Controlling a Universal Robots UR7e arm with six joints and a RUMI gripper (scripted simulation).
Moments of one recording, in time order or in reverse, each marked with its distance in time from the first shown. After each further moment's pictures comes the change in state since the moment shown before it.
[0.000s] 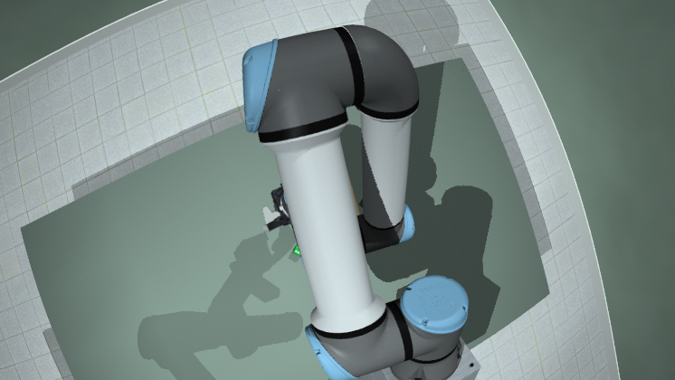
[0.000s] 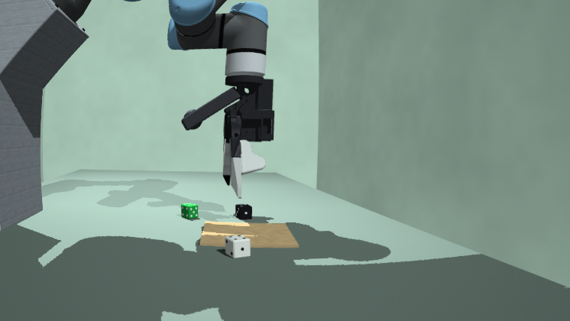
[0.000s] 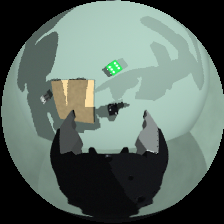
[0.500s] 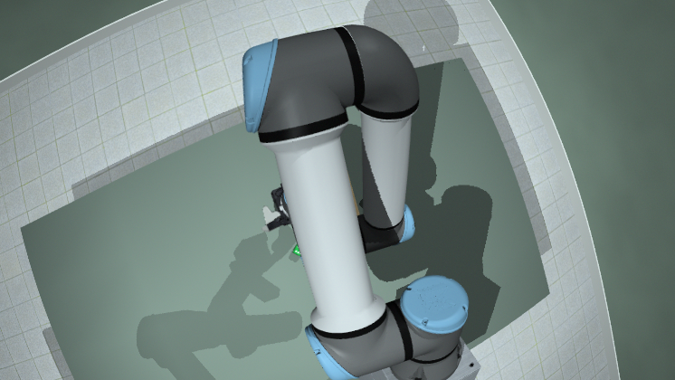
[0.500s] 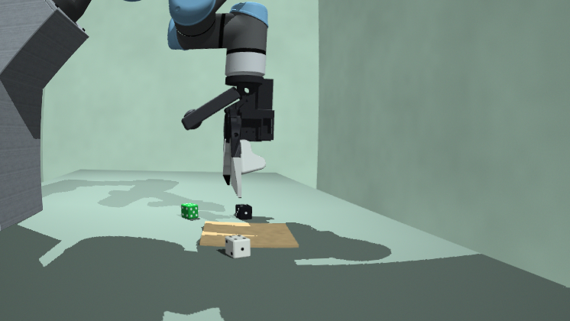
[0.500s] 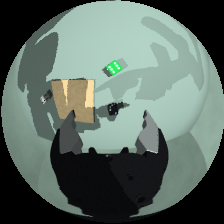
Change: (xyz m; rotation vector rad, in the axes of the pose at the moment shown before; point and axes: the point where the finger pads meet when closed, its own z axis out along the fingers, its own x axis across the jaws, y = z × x) arm 0.000 0.000 0.000 0.000 0.000 0.000
